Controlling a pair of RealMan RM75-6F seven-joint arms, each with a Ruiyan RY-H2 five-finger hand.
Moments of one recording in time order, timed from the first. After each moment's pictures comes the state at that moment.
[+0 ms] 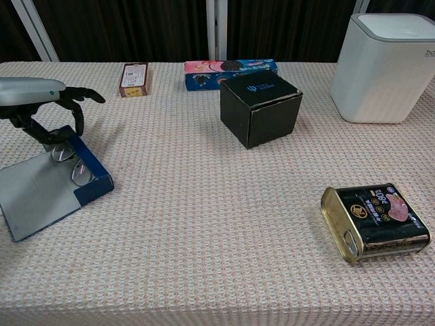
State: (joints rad) left arm -0.70 -1.32 -0.09 -1.51 1.09 0.79 0.19; right arm 0.11 -1.12 0.09 -1.63 -1.41 1.40 -0.08
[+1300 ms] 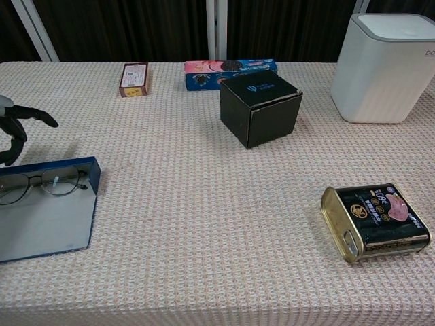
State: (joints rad) left arm -0.75 -1.09 0.03 -1.81 0.80 0.76 0.35; right arm 0.12 -1.12 0.08 -1.66 -1.43 1.41 -0.11
